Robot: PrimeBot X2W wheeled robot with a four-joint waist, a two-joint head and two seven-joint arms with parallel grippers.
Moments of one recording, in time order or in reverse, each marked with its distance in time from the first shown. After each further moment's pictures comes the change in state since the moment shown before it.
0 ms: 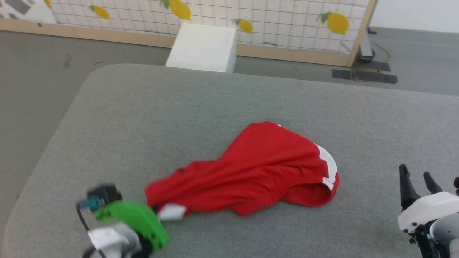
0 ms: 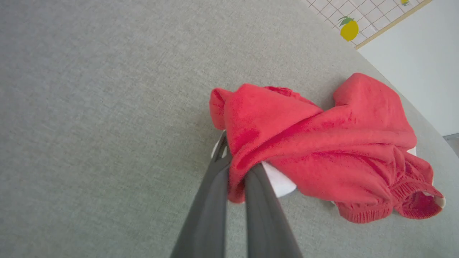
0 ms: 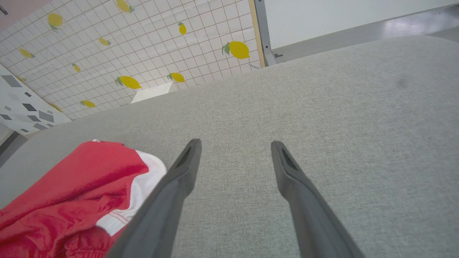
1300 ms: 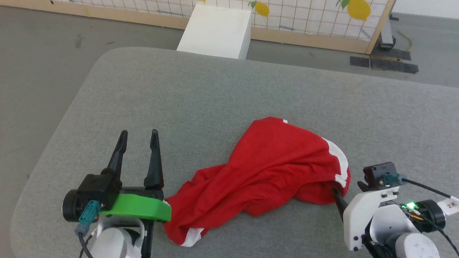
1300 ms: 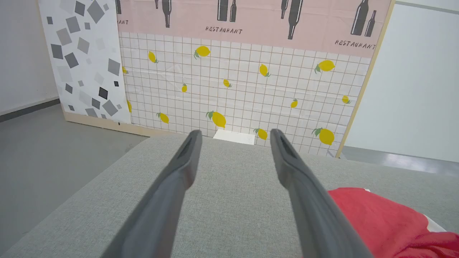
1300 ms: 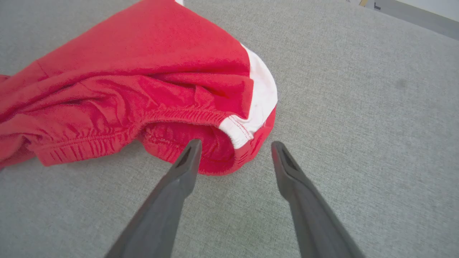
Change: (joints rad) left arm 0.002 -0.123 0.152 -0.143 0.599 -0.219 -0.453; right arm 0.068 0.001 0.344 -0.241 -0.252 0.000 0.425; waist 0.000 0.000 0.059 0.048
